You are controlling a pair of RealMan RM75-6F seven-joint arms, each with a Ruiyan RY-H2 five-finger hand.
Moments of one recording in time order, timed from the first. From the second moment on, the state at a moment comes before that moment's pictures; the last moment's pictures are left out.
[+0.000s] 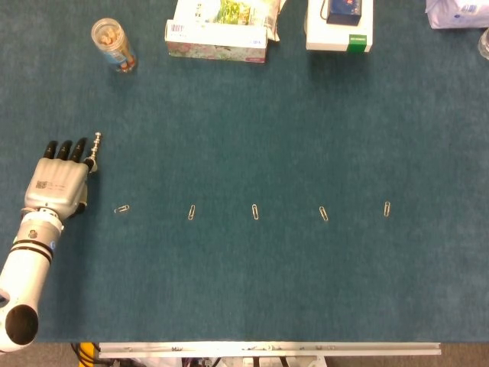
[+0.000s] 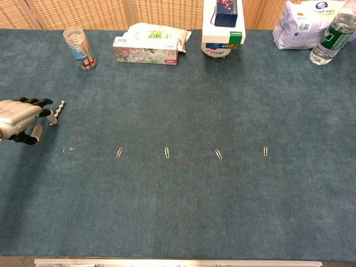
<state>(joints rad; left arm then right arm) -0.59 -1.32 0.08 -1.70 0.74 1.07 0.73 0.01 -1.07 0.08 -1.64 -1.56 1.61 -0.02</state>
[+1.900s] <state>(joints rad) -0.56 -1.35 -0.06 -1.62 0.70 1.10 0.61 0.00 -1.07 0.08 -1.64 -1.57 1.62 -0.01</state>
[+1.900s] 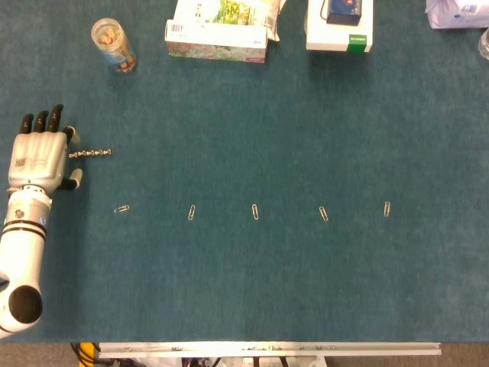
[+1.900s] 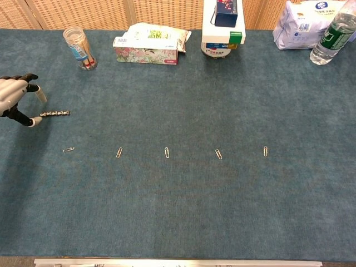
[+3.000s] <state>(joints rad) -0.62 -1.47 -0.08 -1.43 0.59 1.03 0.66 0.01 -1.07 0.08 -1.64 -1.56 1.61 -0.01</state>
